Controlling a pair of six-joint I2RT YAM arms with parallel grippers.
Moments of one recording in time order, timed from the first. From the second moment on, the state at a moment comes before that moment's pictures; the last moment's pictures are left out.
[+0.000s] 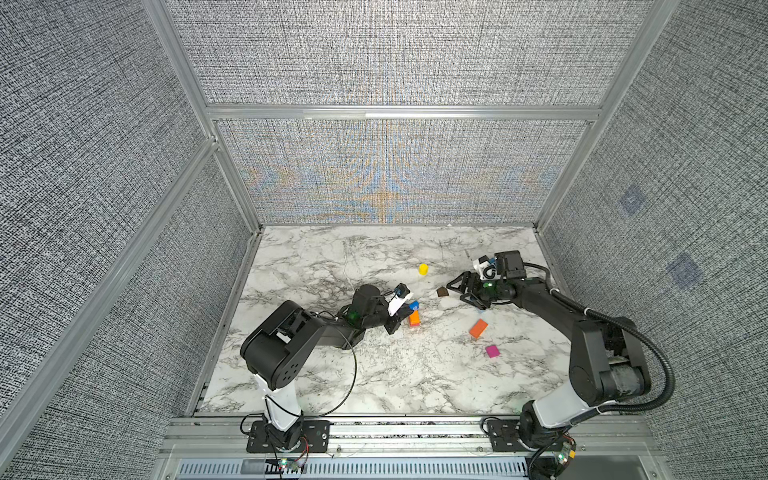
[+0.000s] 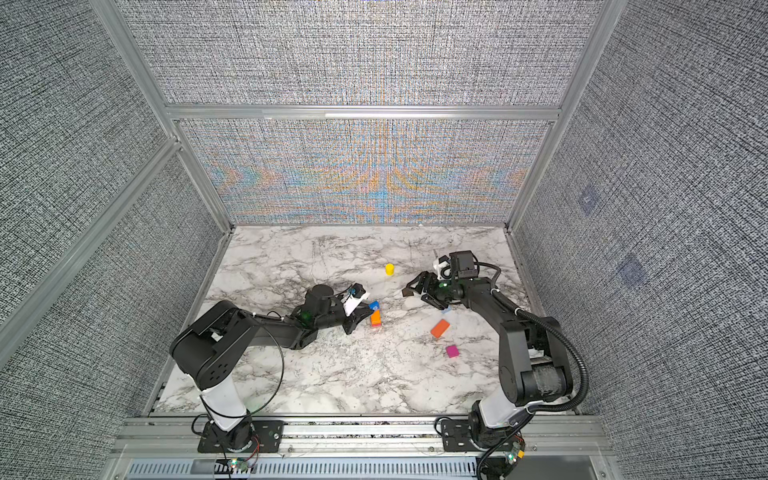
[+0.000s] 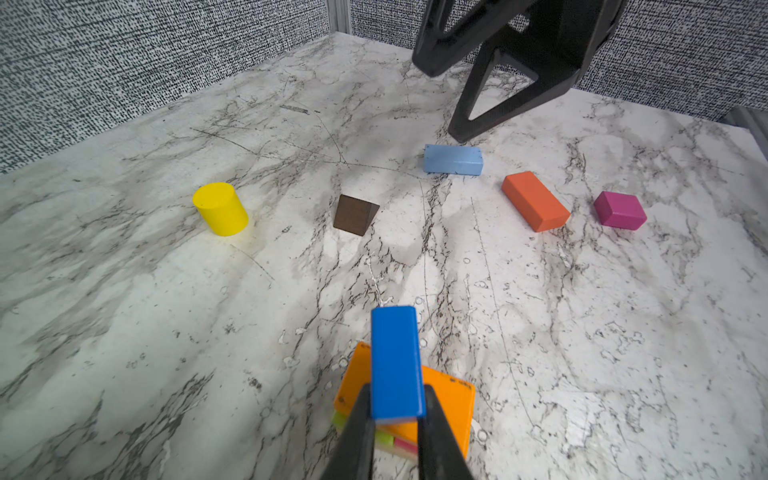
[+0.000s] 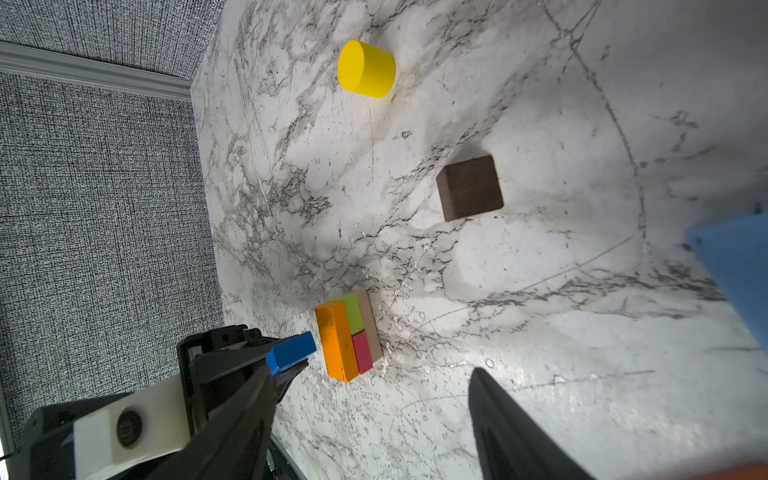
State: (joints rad) left arm -0.67 1.81 0.71 0.64 0.45 0.17; right arm 0.13 1.58 0.98 -0.33 -0.63 0.61
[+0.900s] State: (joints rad) left arm -0.66 1.85 0.73 0.62 0.47 0.19; right arm 0.13 1.60 0.98 -0.33 -0.62 0.60
